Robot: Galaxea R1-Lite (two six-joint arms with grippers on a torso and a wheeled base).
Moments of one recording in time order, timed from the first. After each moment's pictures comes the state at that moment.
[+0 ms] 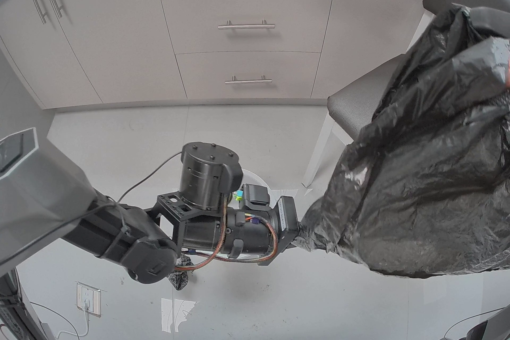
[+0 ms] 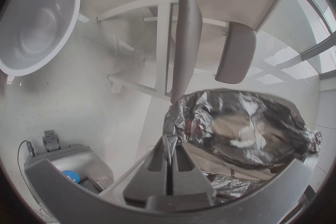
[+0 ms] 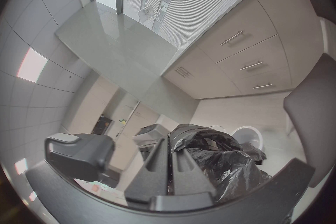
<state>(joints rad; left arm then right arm) -0.75 2.00 -0.90 -0.74 -0.70 -1.14 0.89 1.20 -1.38 0.20 0.31 0.47</state>
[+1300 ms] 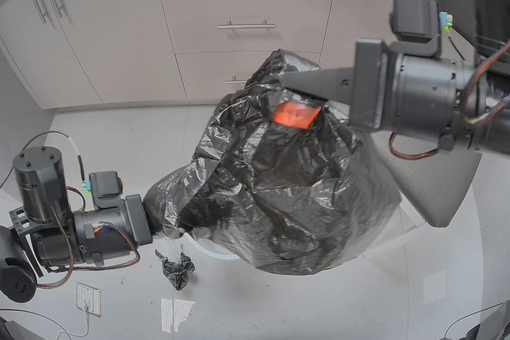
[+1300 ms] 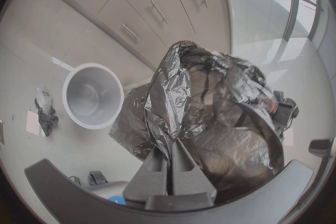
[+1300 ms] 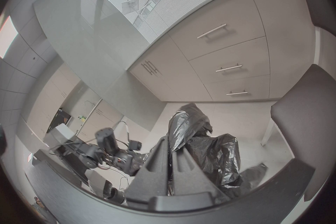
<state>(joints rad) -0.51 1.43 -0.43 -0.73 -0.47 -0.83 0.94 1.53 -1.32 -0.09 -0.06 0.33</state>
